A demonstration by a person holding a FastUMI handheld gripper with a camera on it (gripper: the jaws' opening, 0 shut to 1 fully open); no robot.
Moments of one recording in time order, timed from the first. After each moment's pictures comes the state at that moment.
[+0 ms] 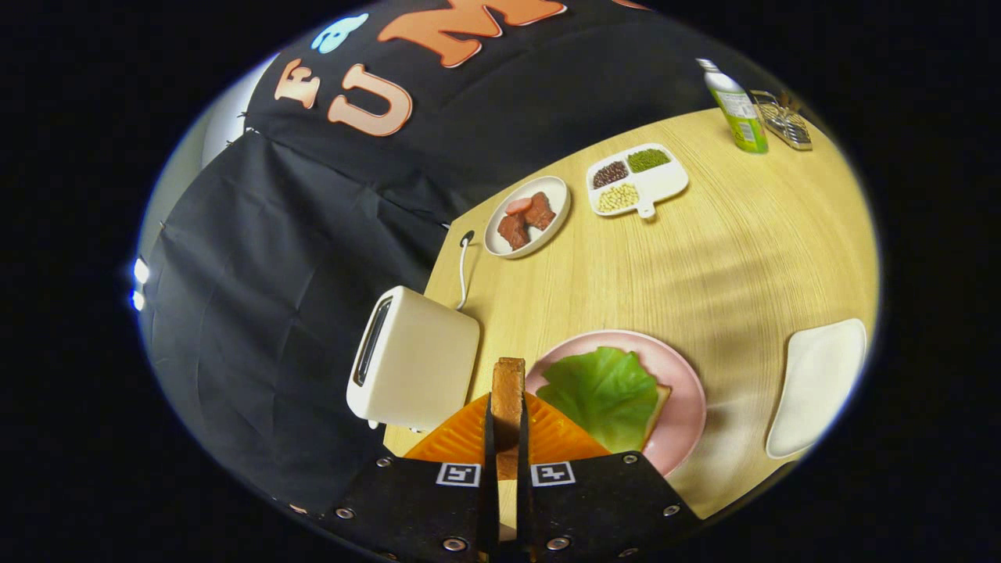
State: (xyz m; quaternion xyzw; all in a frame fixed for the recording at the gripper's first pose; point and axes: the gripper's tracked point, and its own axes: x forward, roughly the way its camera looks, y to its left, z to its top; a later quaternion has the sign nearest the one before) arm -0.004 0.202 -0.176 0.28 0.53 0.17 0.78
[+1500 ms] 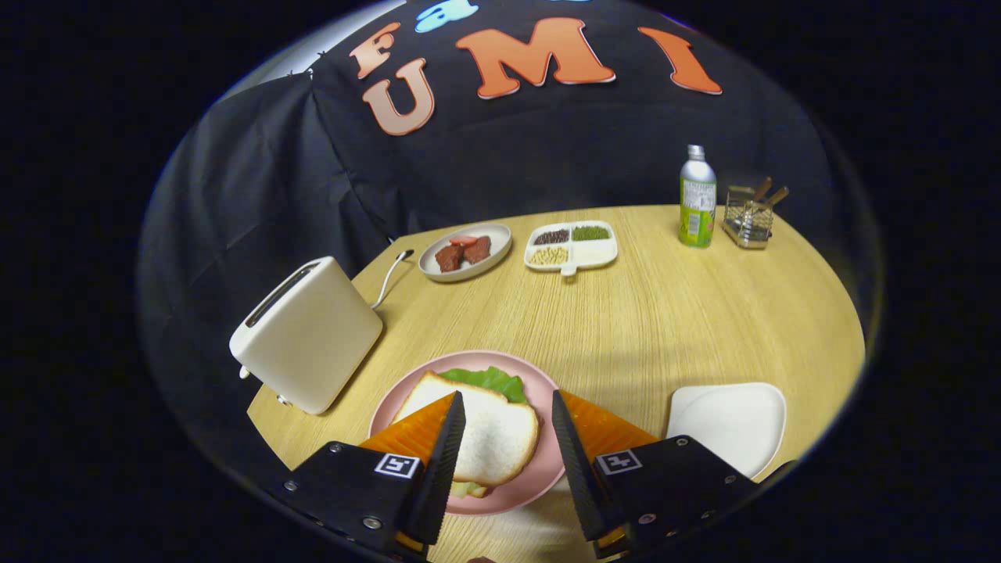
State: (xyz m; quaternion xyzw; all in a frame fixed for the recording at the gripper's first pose) arm 0.005 0.132 -0.186 0.06 0.38 0.10 0.92
